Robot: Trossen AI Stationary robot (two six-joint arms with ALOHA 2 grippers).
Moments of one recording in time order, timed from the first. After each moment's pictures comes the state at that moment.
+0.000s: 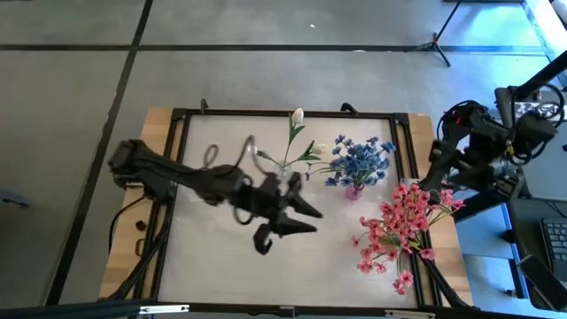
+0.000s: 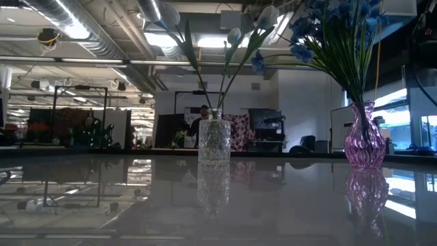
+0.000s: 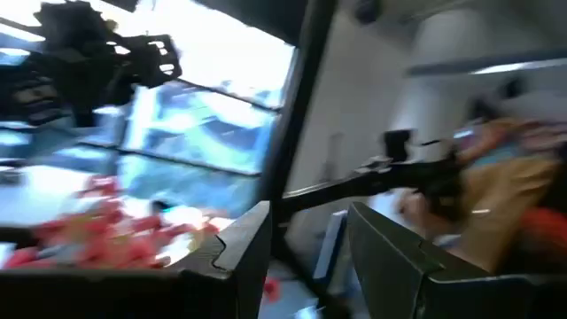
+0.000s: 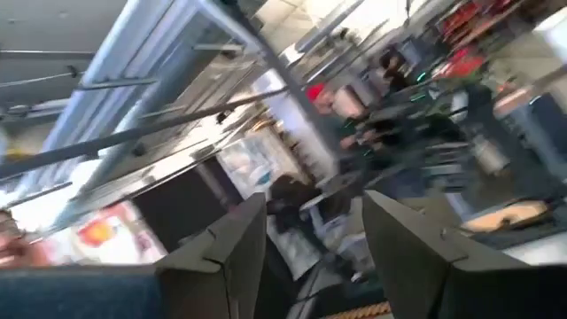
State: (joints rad) left arm -0.28 1.69 1.47 0.55 0.10 -0.31; right arm 1.25 0.64 1.17 -0.11 0.82 0.36
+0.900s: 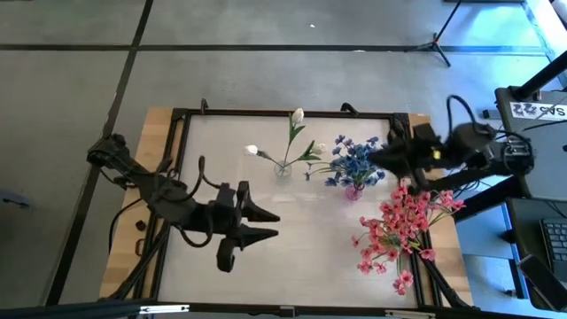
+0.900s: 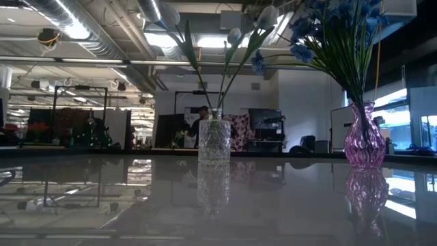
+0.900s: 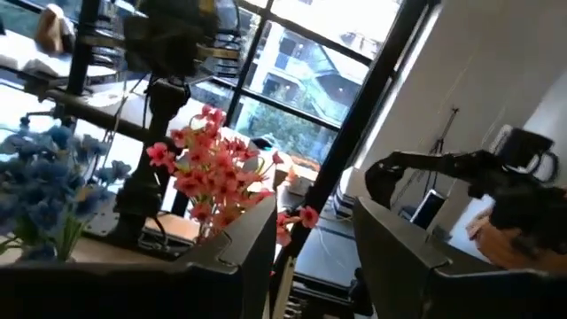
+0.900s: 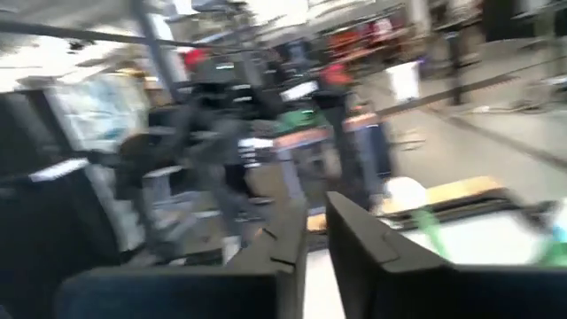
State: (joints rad) left arm -0.58 1.44 1.46 0.04 -0.54 -0.39; right arm 0.28 0.80 1.17 -0.28 0.17 0.31
